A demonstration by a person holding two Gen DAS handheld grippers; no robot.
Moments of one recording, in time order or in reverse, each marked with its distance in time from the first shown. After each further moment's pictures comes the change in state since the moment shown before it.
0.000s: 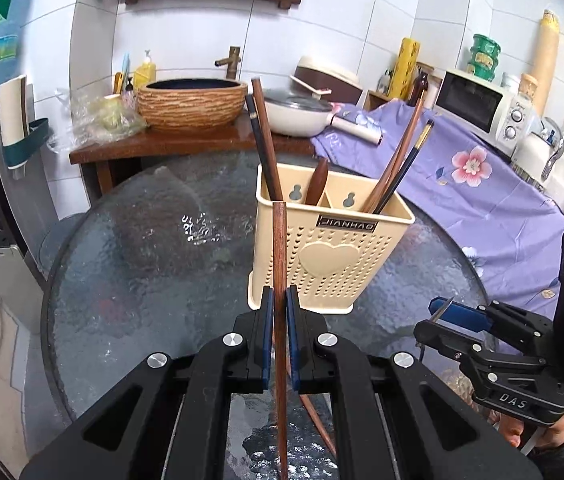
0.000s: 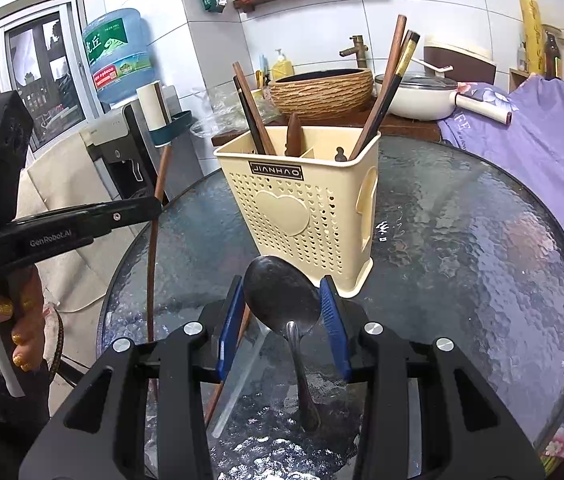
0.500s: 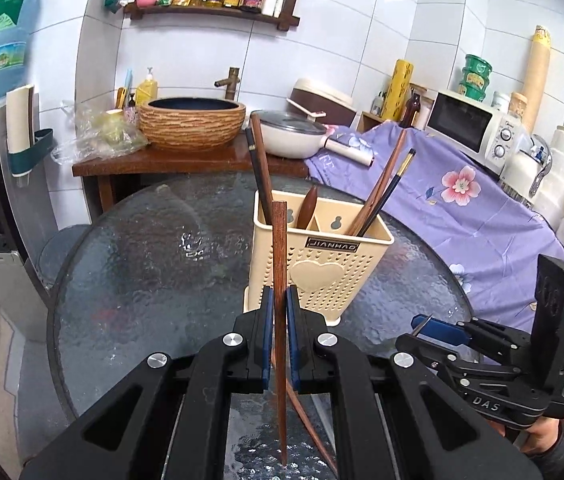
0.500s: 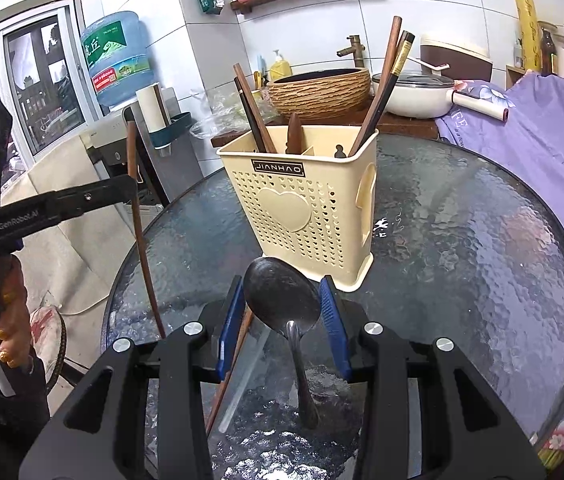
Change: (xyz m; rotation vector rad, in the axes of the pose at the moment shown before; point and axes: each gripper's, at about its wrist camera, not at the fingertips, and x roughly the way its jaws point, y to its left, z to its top) left arm -0.029 0.001 0.001 -0.012 -0.069 -0.024; right arm -0.005 0.001 -0.003 0.013 0.001 -0.002
